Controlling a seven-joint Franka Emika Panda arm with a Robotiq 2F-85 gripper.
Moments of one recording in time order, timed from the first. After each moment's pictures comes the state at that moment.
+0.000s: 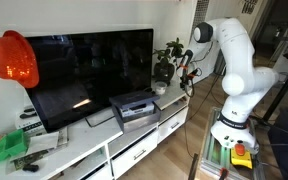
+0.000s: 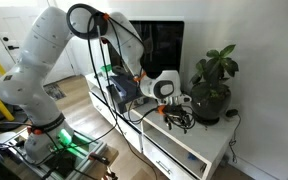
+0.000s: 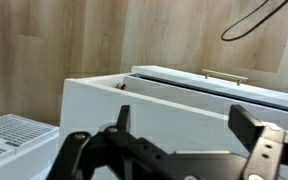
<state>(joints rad) -0.68 0.77 -0.25 -1.89 -0.41 2.67 -0.32</state>
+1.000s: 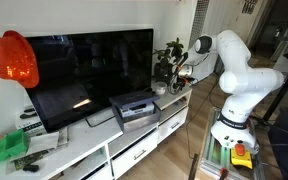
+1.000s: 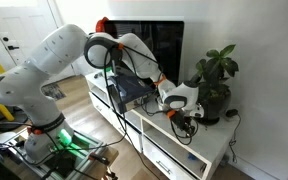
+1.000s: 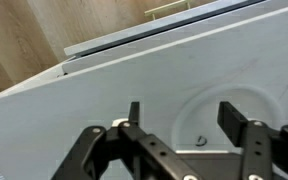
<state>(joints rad) -0.91 1.04 -0.02 -1.49 0.06 2.55 -0.36</state>
